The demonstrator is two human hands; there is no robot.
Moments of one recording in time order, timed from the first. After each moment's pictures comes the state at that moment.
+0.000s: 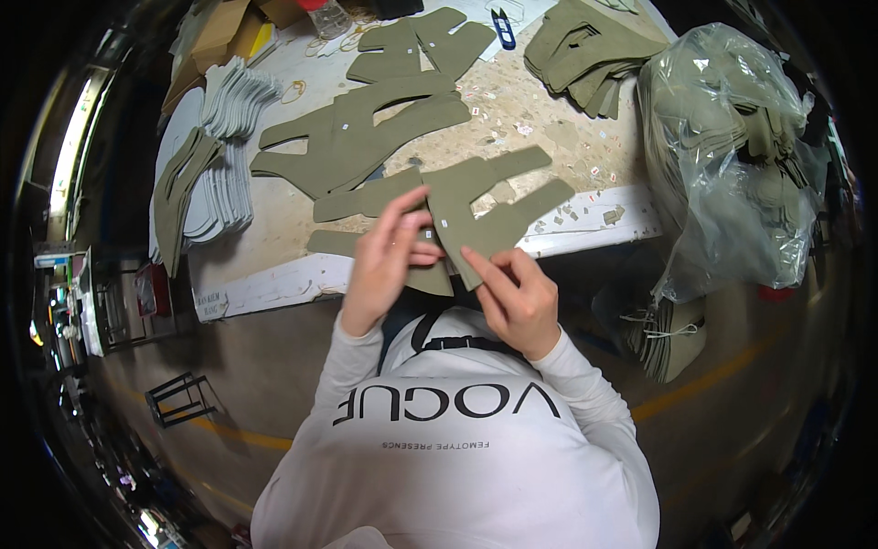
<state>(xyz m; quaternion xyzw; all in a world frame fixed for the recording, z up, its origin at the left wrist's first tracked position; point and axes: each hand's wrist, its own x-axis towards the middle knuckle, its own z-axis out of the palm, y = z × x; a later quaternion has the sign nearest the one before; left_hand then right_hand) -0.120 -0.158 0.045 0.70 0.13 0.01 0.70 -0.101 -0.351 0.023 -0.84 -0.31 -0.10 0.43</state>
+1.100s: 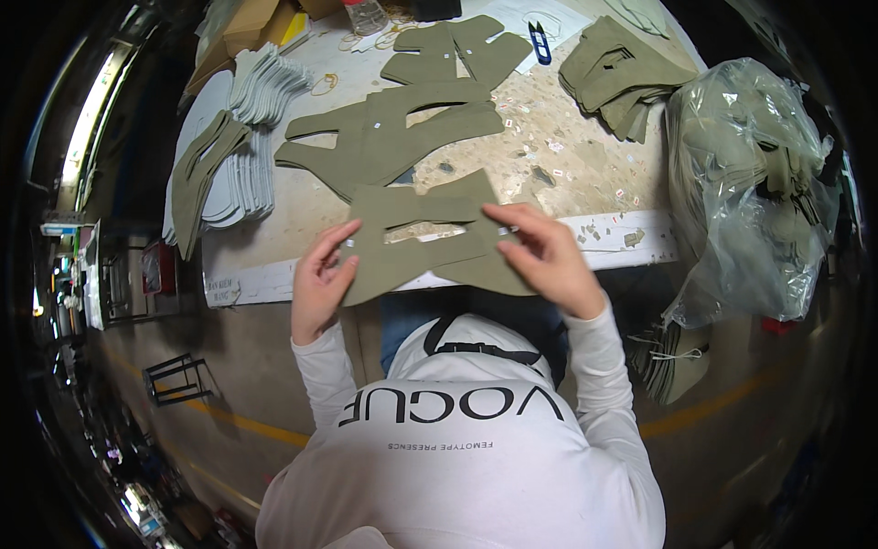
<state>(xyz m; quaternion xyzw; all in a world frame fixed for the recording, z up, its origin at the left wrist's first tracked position) -0.180 -0.066 0.037 0.77 0.15 0.07 0.61 -0.030 -0.347 0.034 -0.70 -0.26 0.29 0.60</state>
